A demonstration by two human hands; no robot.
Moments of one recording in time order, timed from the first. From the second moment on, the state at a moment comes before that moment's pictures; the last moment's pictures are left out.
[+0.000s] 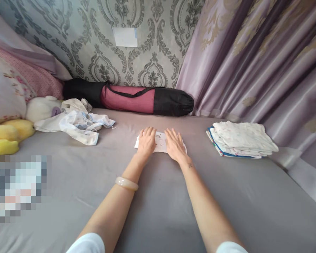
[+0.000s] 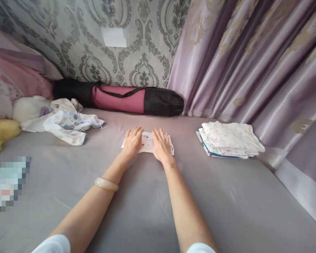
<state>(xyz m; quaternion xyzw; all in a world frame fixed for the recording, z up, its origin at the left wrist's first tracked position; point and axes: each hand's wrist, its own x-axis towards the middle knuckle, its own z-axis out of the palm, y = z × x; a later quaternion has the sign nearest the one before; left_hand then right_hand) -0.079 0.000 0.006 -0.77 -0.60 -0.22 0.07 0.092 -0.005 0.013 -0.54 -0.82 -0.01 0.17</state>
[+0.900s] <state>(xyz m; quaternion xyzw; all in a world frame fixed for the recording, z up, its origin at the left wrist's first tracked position) -0.094 0.009 -0.013 -0.72 -0.68 -0.10 -0.06 0.103 0.000 -0.005 -0.67 -0.74 0.07 0.05</state>
